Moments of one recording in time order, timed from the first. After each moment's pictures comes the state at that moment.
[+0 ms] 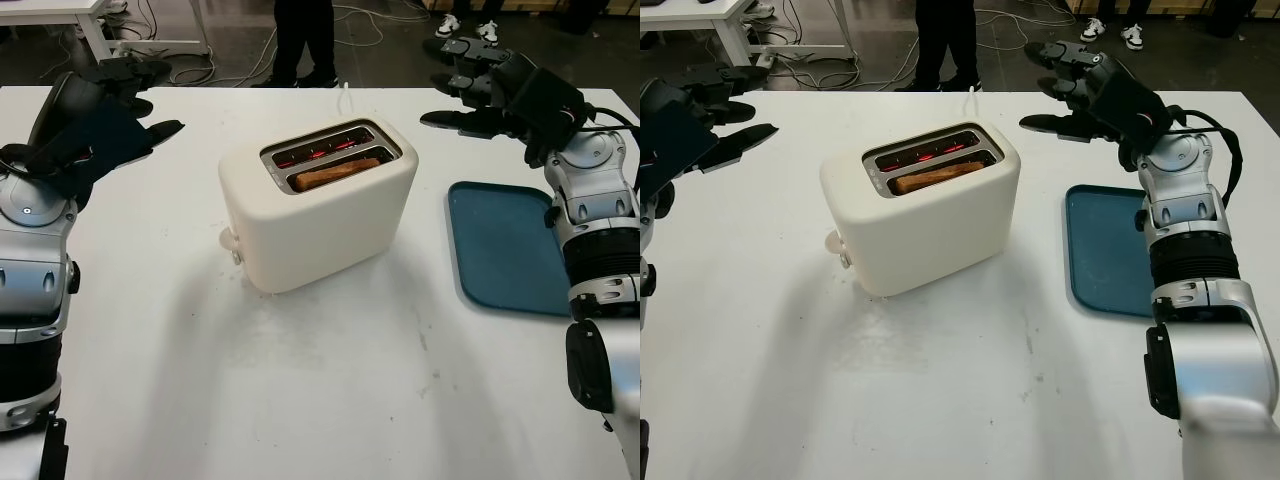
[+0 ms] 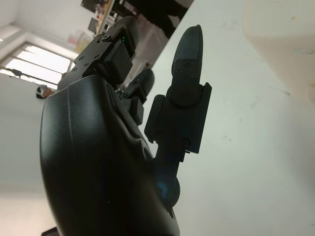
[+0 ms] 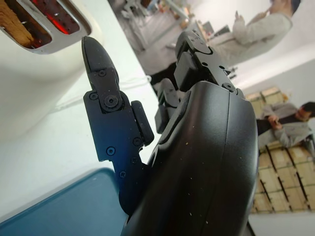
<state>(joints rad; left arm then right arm) -0.50 0.58 0.11 -0.27 0.16 0.58 -0.26 -0.93 -0.50 -0.01 0.73 -0.06 -0.16 0.50</state>
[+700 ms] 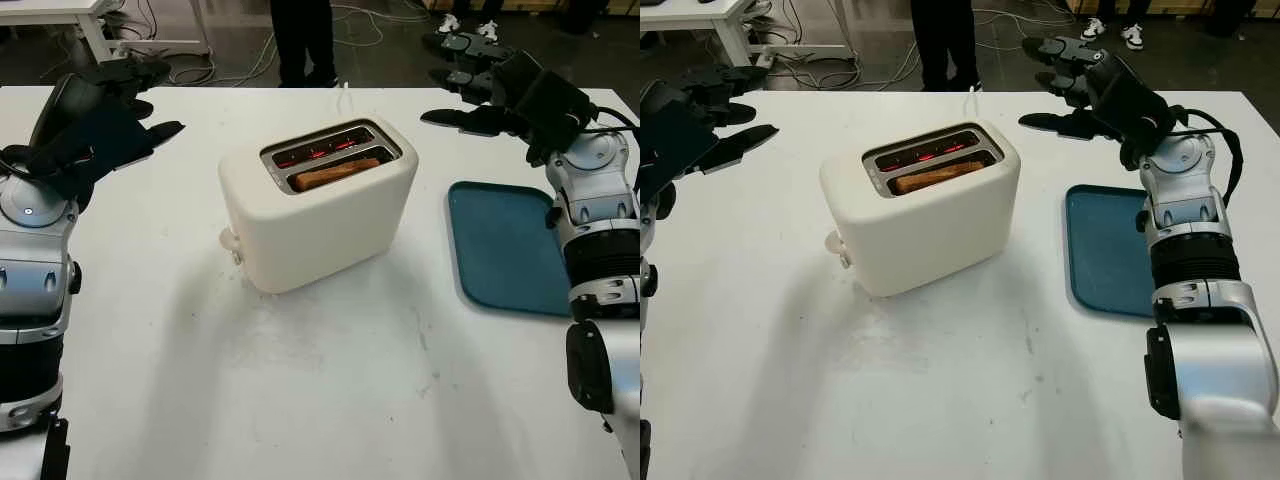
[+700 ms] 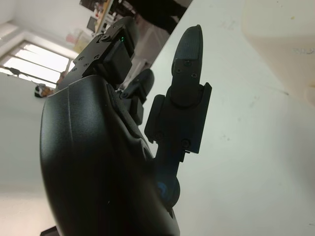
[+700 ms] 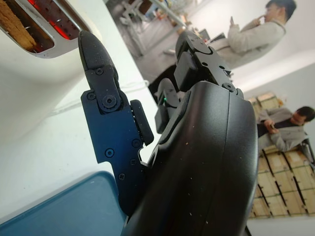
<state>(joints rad) -0.50 0.58 0.11 -0.27 0.17 0.58 -0.26 -0.92 -0.50 -0.02 0.73 -0.05 -0.18 0.51</state>
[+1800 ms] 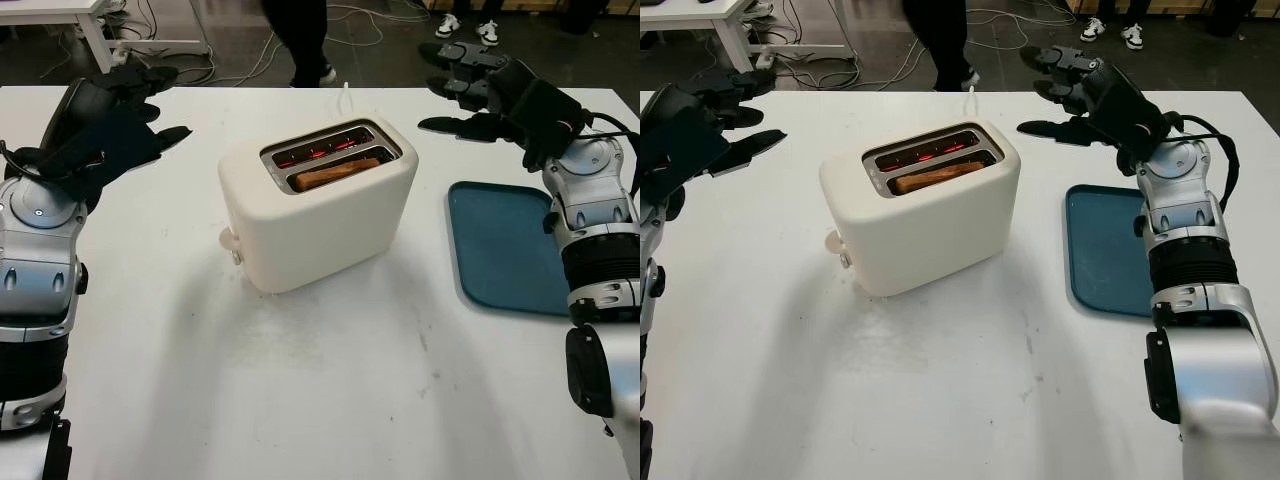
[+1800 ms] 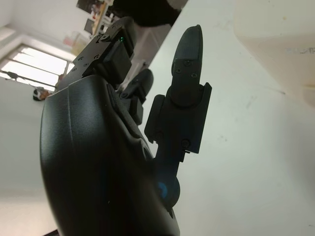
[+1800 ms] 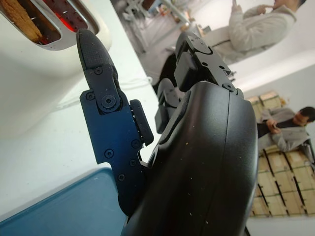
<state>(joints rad) -0.50 0.57 0.08 -0.25 0.17 0.55 -0.26 -0.90 -0.50 0.00 0.73 -0.06 -0.19 0.50</state>
